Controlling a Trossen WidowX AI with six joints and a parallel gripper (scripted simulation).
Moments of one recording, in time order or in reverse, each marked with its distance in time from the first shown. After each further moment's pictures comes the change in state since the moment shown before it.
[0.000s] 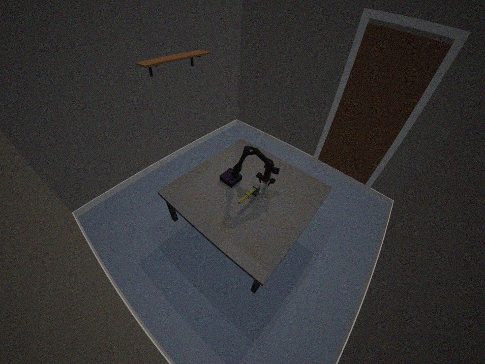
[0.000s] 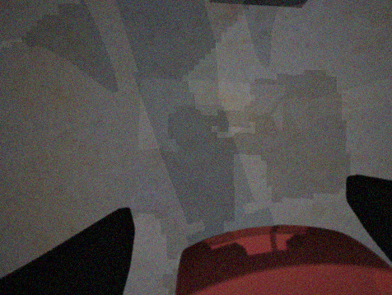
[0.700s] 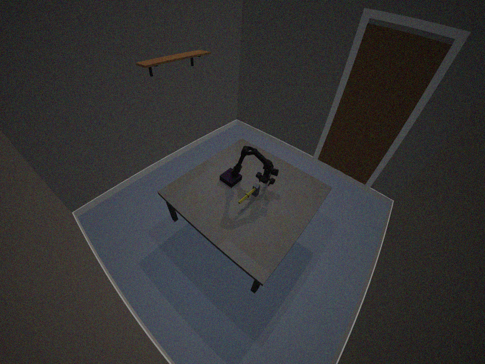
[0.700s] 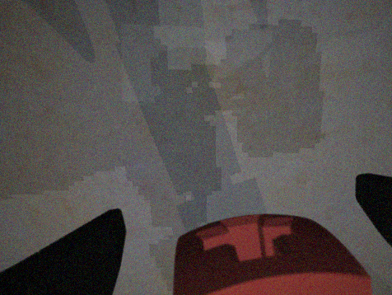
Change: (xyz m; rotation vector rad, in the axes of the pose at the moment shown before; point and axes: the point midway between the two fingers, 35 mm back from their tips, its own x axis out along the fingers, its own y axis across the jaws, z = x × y) arm -0.006 -0.002 0.003 0.006 0.183 -0.025
